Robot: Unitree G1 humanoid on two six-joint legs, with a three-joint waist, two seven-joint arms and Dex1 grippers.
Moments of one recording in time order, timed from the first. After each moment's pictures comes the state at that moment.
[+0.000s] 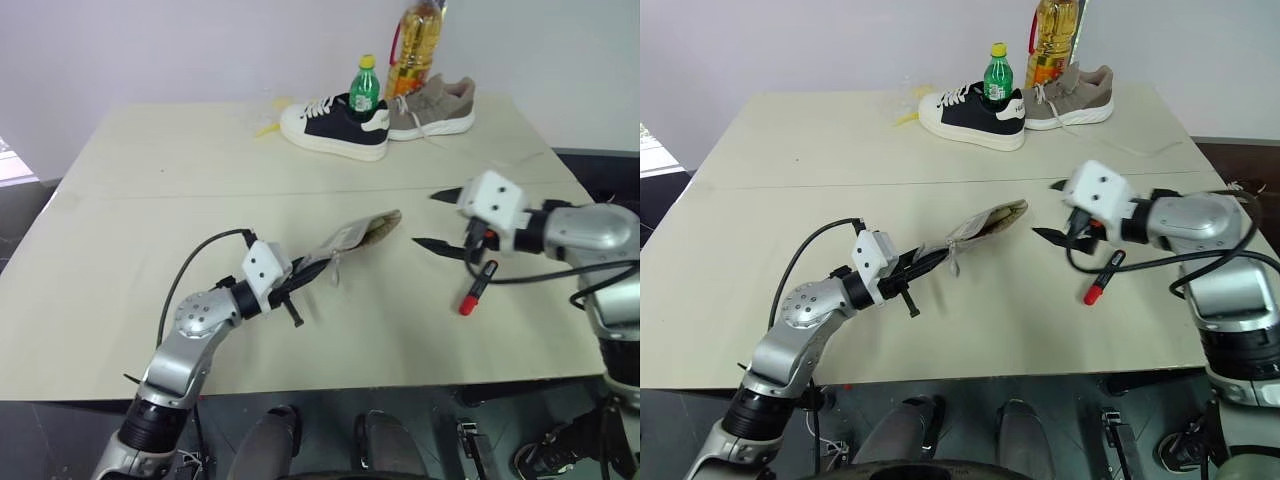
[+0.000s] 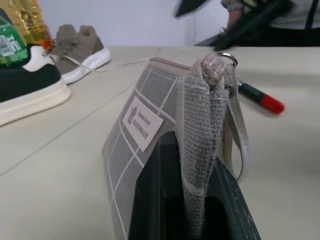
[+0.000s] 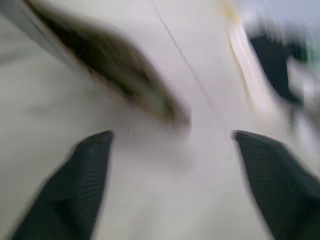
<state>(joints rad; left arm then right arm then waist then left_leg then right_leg) -0.20 0.32 -0.20 -0.22 -0.22 0.12 -0.69 -0.37 -0.88 -0.14 -0.29 0.18 0.75 0.96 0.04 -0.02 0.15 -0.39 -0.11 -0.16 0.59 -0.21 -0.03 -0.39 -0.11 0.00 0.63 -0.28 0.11</state>
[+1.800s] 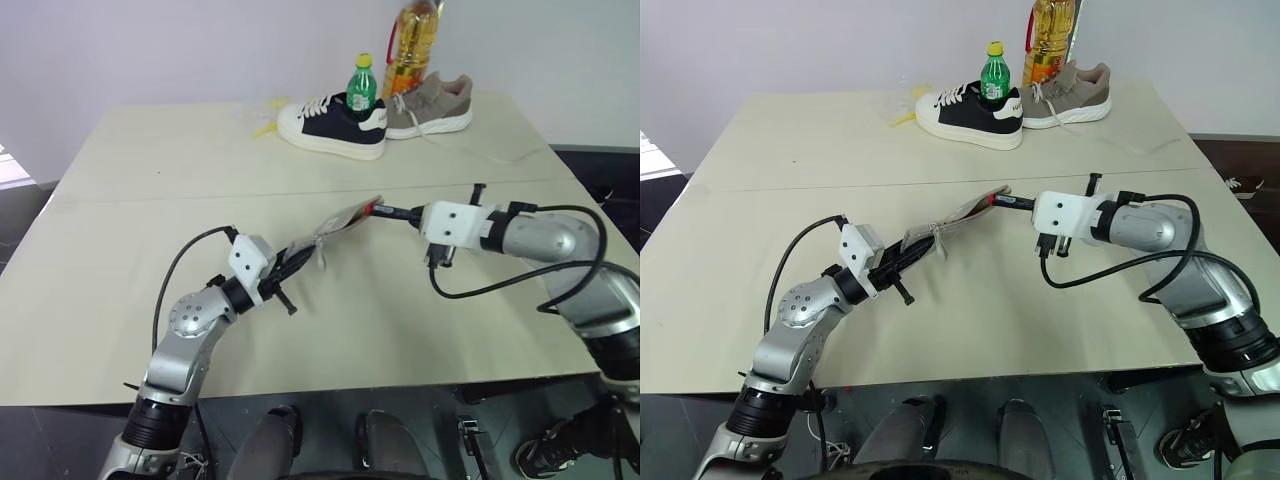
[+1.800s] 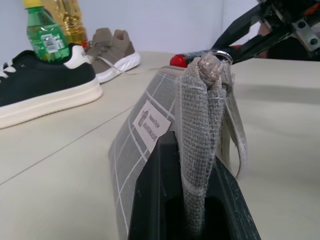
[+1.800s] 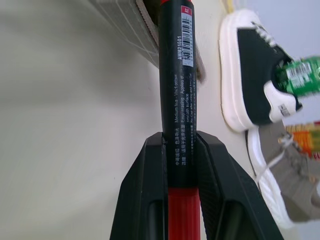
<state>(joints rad) -0.16 0.32 -0.12 -0.24 -0.27 0.11 -0.66 -0.51 -0.92 0.23 -0.18 -0.13 0.19 0.80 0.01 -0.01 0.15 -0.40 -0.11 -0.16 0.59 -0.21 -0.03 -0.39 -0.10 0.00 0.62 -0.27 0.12</state>
